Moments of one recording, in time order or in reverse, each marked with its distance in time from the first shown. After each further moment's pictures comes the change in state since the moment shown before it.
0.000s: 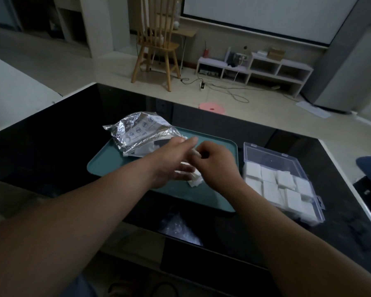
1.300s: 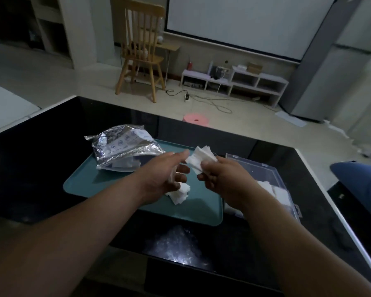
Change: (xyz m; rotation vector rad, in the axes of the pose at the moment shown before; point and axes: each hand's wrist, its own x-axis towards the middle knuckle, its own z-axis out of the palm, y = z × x) left_hand -0.002 0.012 0.022 -0.118 -0.045 0.031; right_hand -0.001 0.020 -0.062 0.816 -0.169 0.494
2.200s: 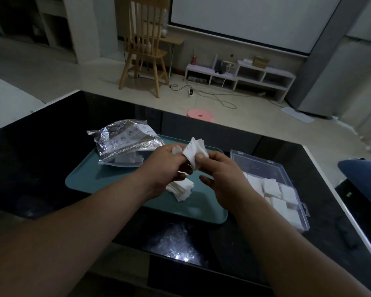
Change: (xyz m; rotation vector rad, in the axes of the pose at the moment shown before) left_hand 0.008 -0.003 0.001 0.152 0.082 0.173; right_hand 0.006 0.017 0.022 -0.010 0.111 -0.082
